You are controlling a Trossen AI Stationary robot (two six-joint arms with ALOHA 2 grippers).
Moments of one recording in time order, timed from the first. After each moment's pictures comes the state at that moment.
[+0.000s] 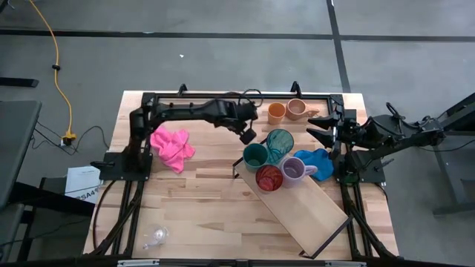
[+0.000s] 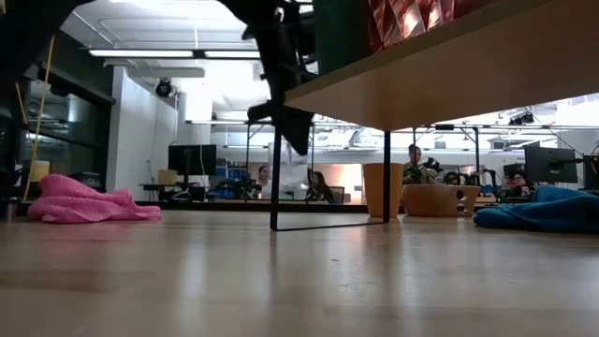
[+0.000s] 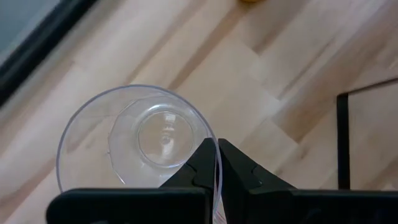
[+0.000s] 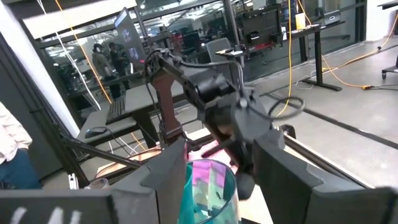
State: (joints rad) left arm 0.35 2.02 1.71 -0.88 -0.26 -0.42; right arm 0.27 0.58 0.83 -0.25 0.52 0.26
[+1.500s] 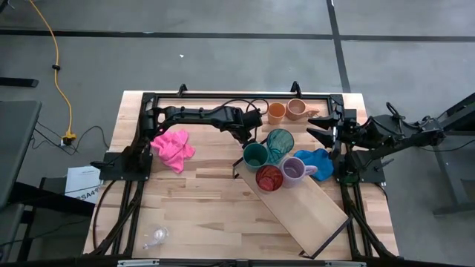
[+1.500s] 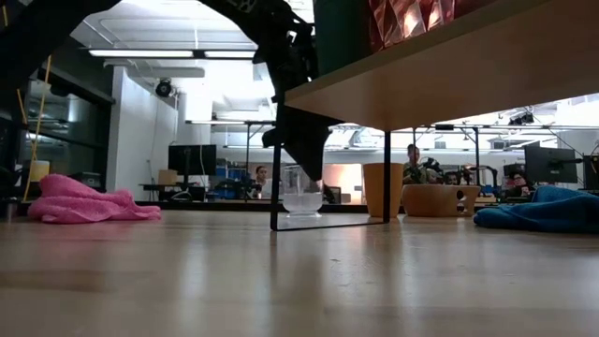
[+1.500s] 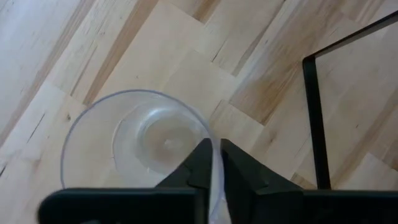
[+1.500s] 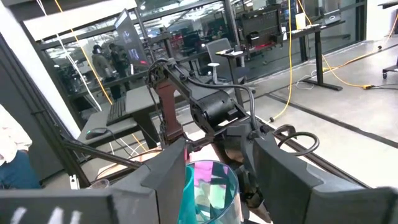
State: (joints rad) left arm 0.33 2.12 1.71 -0.81 -0.10 -0.32; right arm 0.27 0.58 0.83 -0.25 0.52 0.27
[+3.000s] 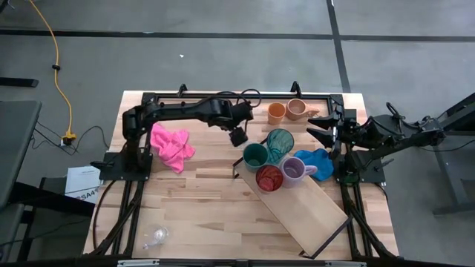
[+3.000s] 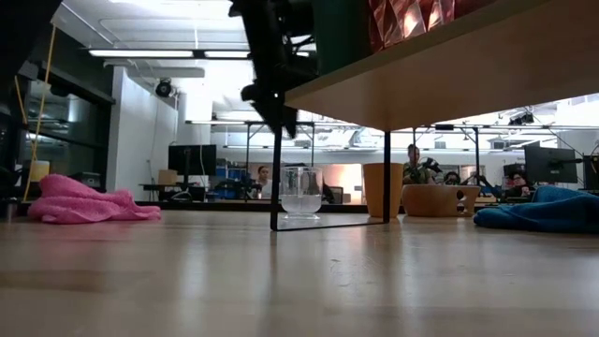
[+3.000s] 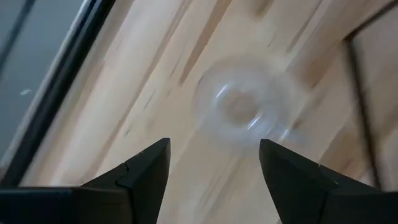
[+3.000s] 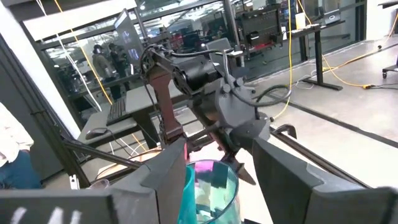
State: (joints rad) left arm 0.33 1.93 1.71 -1.03 -0.30 -0.22; right arm 0.27 0.58 0.83 -0.25 0.52 0.27
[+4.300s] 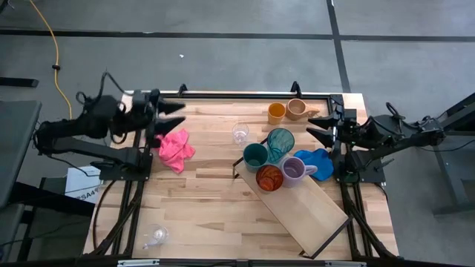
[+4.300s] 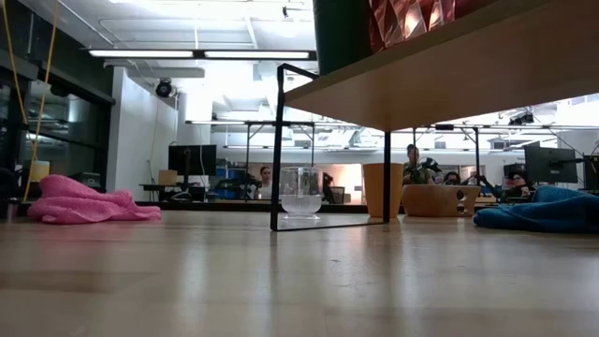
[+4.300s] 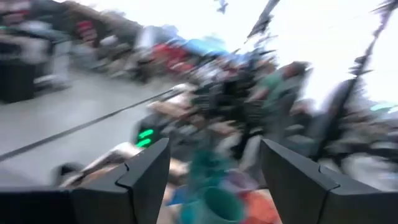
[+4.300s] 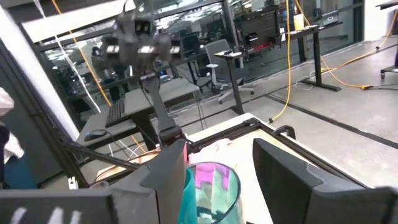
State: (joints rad) left arm 0.12 0.69 0.95 -0.12 -0.15 -0.28; right arm 0.27 0.58 0.83 -0.24 0.53 0.27
